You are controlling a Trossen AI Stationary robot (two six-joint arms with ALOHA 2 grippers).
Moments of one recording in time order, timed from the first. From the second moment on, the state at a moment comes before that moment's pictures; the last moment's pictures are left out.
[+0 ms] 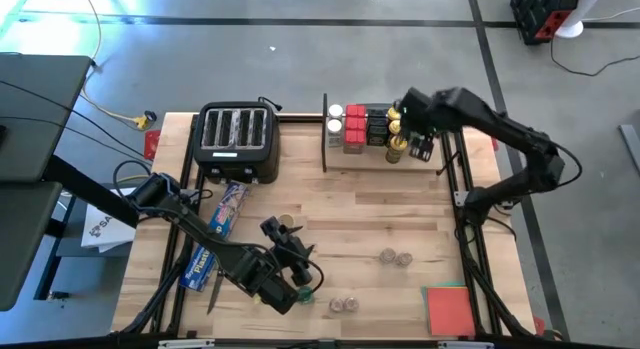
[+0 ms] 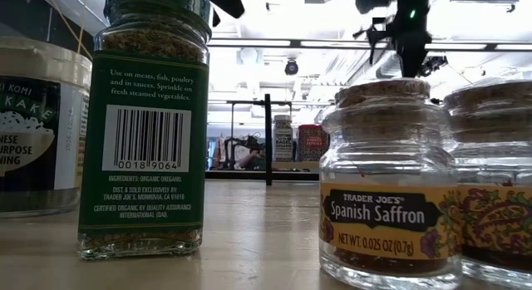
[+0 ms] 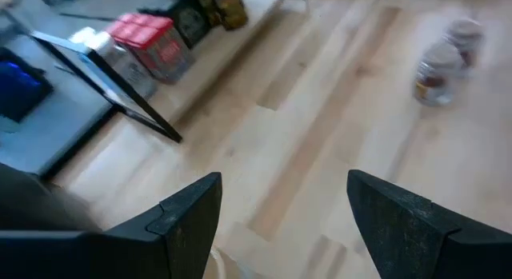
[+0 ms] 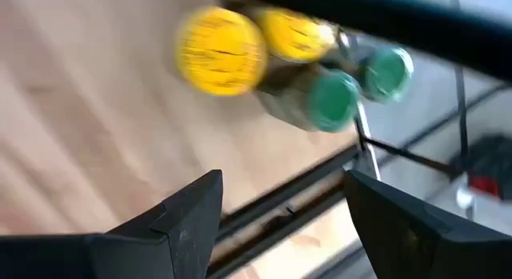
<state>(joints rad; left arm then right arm) -0.63 1.85 1.51 -0.91 -1.02 -0.89 -0.54 1.40 1.44 -1.44 0.37 -0.20</state>
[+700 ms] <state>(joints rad) -0.66 1.86 1.51 -0.80 -0.31 -0.74 0.56 1.11 1.03 -0.80 0.57 0.51</state>
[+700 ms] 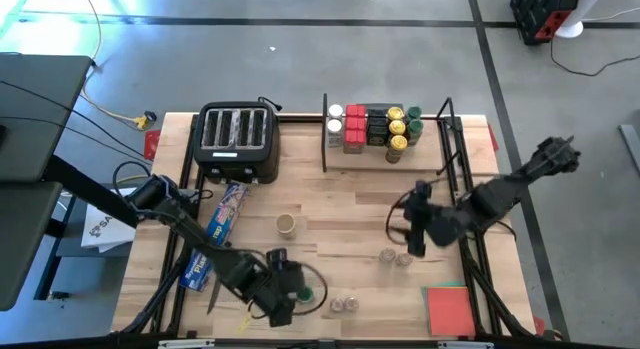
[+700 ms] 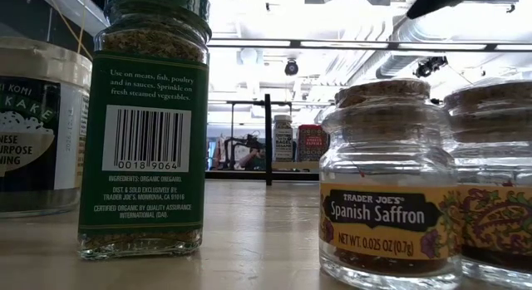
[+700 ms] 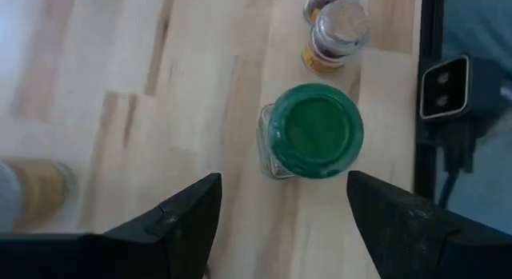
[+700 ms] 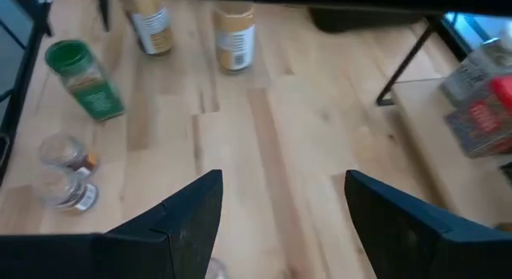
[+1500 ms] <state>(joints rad) -0.60 1.86 1.59 -0.76 -0.22 -0.50 0.71 1.19 0.95 -0.70 0.73 0.65</state>
